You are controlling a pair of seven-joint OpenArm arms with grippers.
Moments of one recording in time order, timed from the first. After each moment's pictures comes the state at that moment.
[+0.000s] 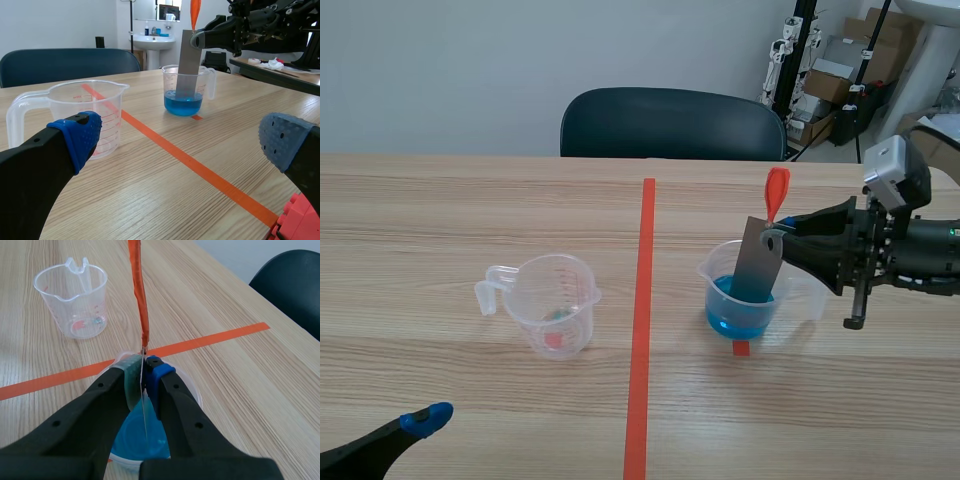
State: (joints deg) left arm 28.4 -13.7 3.1 53.9 26.5 -23.9 -89.0; right arm 27.8 43.3 -56.8 49.1 11.0 41.6 55.0
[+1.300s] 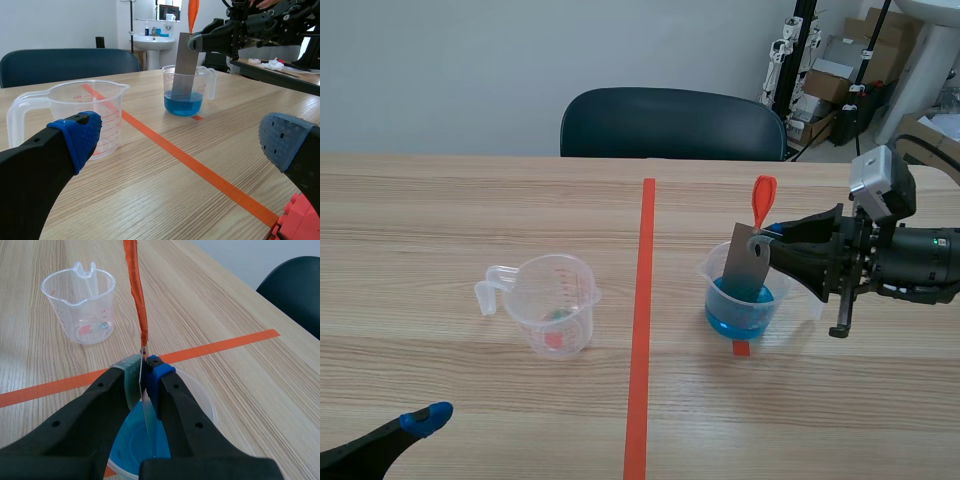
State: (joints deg) left arm 28.4 -13.7 3.1 53.9 26.5 -23.9 -89.0; right arm 27.2 41.3 -56.7 48.0 8.8 41.2 57.1
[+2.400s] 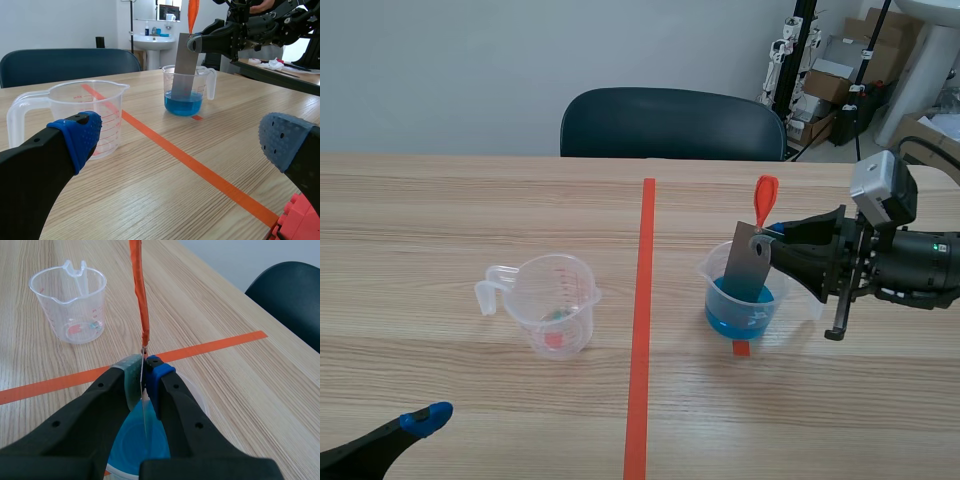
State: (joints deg) left arm 28.4 -13.7 3.1 53.9 26.5 -23.9 -89.0; right arm 26.2 41.3 -56.7 48.0 9.3 36.7 57.5
